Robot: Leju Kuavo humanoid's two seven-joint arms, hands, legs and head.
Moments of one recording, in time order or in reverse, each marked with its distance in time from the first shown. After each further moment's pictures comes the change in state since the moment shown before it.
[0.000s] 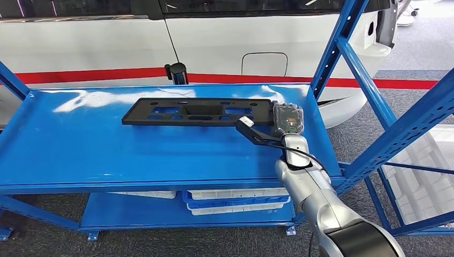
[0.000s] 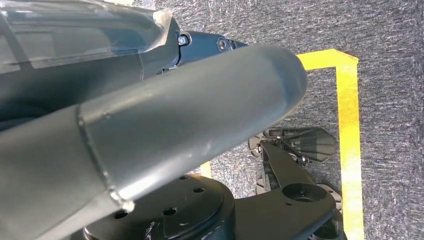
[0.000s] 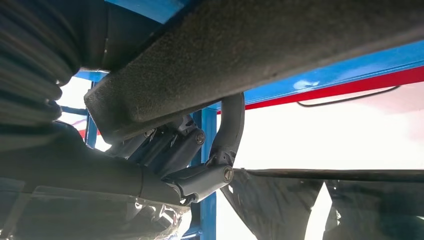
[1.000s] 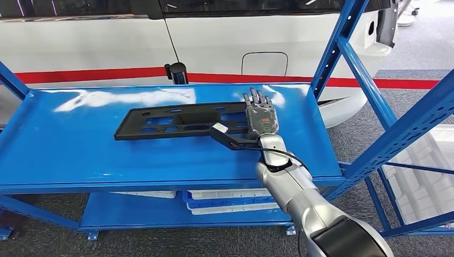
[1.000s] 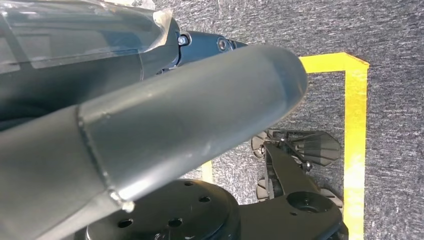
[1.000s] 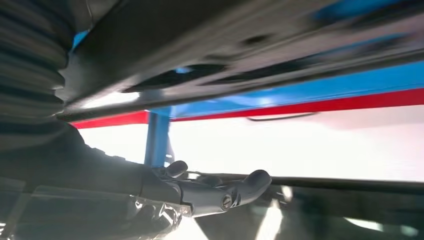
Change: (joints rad) left arm 0.012 0.002 0.024 0.000 0.023 0.008 0.000; right arm -0.022 0.062 0.179 -0.012 -0.041 0.084 0.029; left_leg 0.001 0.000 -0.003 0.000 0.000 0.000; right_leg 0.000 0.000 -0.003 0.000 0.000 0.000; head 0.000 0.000
